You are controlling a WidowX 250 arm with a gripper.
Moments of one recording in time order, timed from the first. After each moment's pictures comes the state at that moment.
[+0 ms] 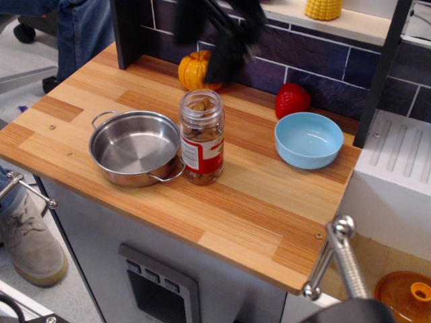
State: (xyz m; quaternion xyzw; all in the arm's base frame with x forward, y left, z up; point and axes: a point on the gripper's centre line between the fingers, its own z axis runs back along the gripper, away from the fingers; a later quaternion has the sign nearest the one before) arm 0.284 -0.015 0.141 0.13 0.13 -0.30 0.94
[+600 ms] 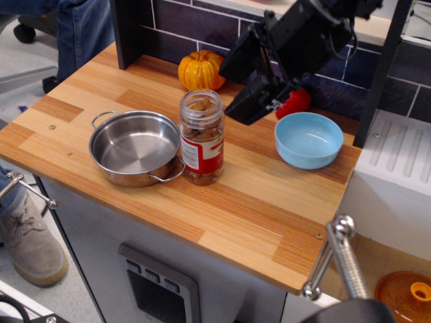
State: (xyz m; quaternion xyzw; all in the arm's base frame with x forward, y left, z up) arm 0.301 -0.028 0.101 0.19 0.24 -0.42 0.86
